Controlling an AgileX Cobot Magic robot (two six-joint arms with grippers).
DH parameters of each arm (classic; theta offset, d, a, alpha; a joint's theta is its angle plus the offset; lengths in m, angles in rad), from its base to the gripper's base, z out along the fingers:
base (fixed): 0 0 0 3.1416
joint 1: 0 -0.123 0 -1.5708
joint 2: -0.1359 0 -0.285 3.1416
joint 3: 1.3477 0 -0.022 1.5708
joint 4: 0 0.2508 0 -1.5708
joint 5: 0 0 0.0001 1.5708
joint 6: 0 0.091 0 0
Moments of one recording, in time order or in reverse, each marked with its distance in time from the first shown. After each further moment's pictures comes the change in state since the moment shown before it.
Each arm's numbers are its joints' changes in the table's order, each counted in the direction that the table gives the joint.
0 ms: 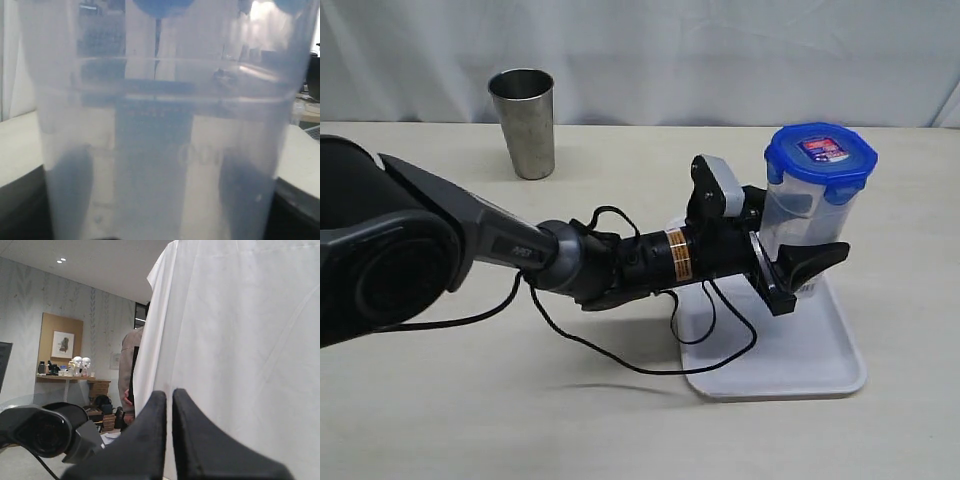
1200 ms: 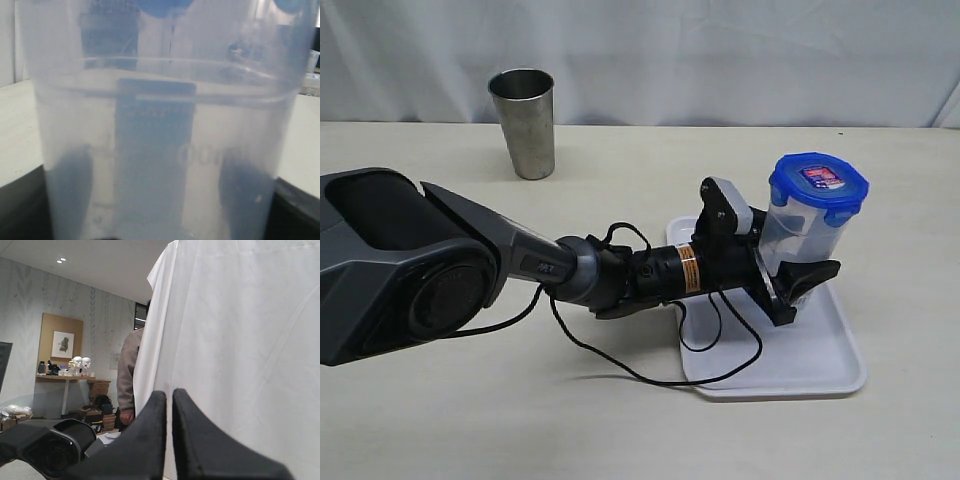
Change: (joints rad) left arm 0.000 -0.110 -0.114 -0.005 0.100 -0.007; right arm 0.000 0.000 0.000 0.000 0.000 0.000
